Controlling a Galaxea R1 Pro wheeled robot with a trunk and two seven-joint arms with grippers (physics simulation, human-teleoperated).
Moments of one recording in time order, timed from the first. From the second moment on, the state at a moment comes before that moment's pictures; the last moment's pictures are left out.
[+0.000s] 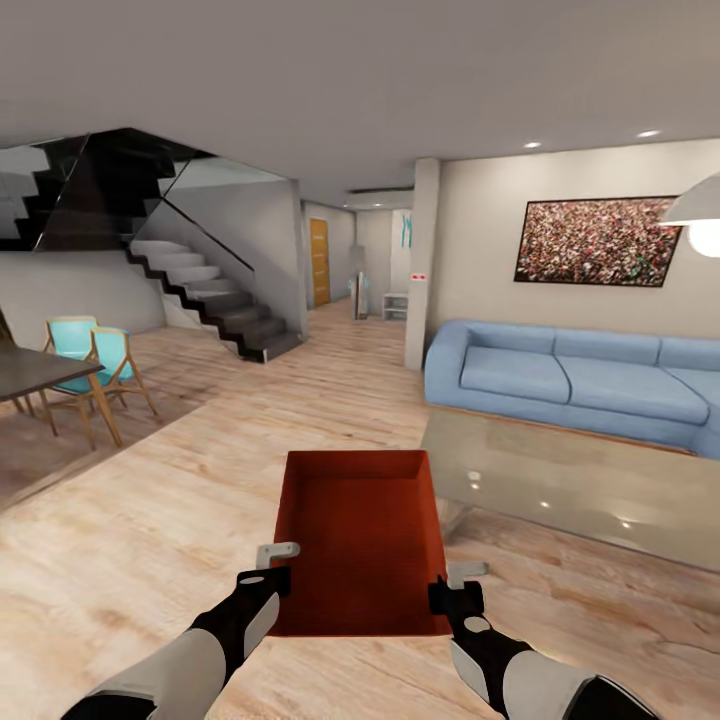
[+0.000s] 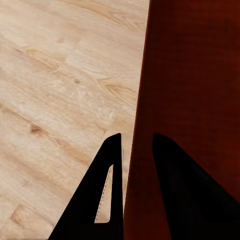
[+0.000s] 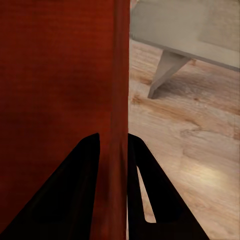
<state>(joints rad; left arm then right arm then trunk) -0.71 -0.13 -0.04 -0.23 0.10 0.10 0.28 -0.71 0.11 0.69 -0.01 -0.58 -0.30 -0.19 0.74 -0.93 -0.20</state>
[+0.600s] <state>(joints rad) -0.71 -0.13 -0.04 -0.23 0.10 0.10 0.28 -0.71 0.11 0.69 -0.01 -0.59 -0.30 -0.19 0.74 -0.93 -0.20</state>
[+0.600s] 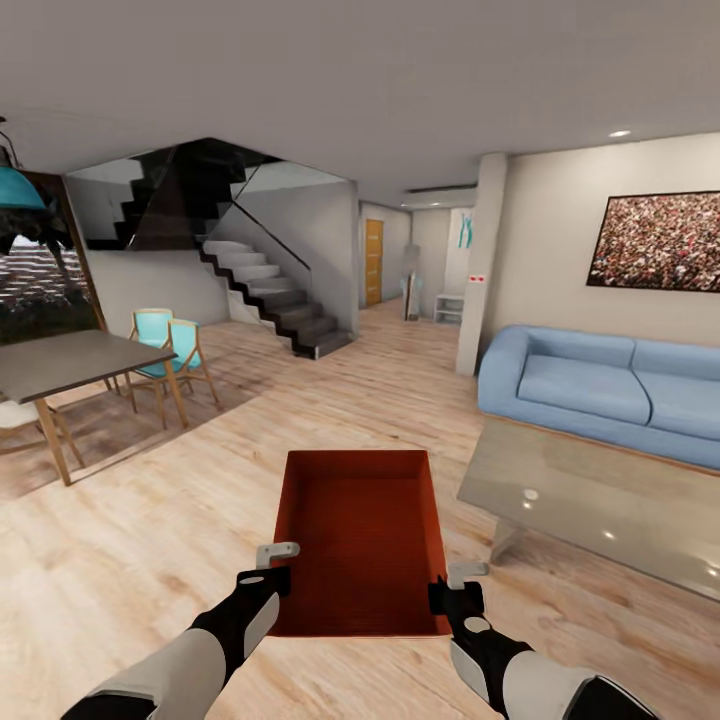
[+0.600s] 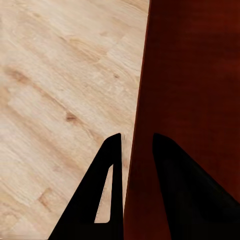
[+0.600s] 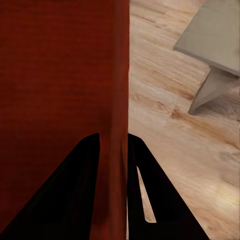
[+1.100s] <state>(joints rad) -0.71 -0.13 -0.04 -0.23 0.10 0.10 0.28 -0.71 0.11 0.69 -0.01 -0.59 -0.30 -0.19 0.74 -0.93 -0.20</state>
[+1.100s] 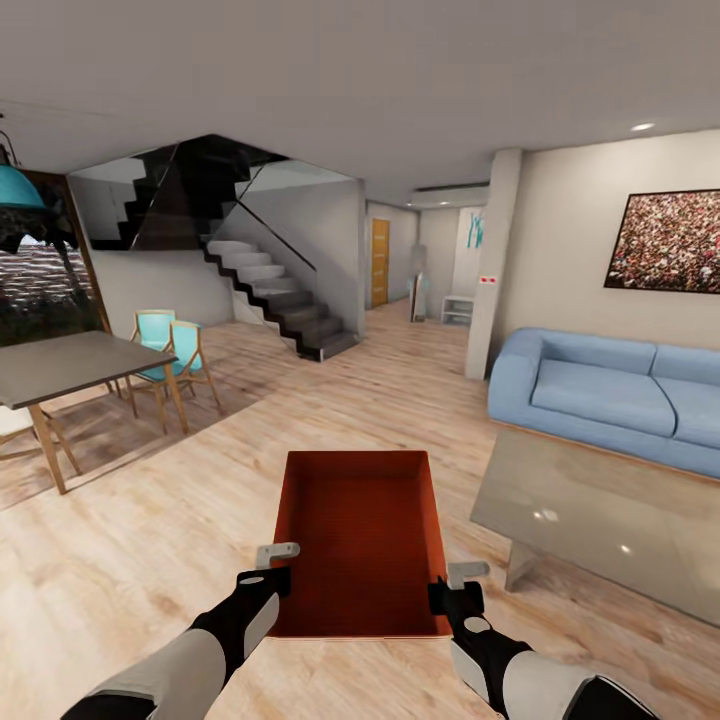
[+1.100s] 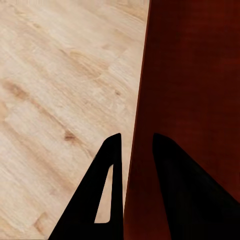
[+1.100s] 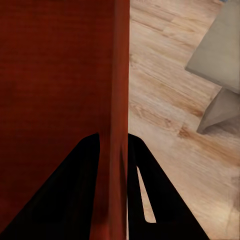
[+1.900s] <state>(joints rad) -0.71 -0.12 -0.04 -0.23 0.11 0.10 0.27 -0.71 0.11 0.69 -0.01 -0.58 -0.30 -0.19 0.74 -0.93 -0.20</state>
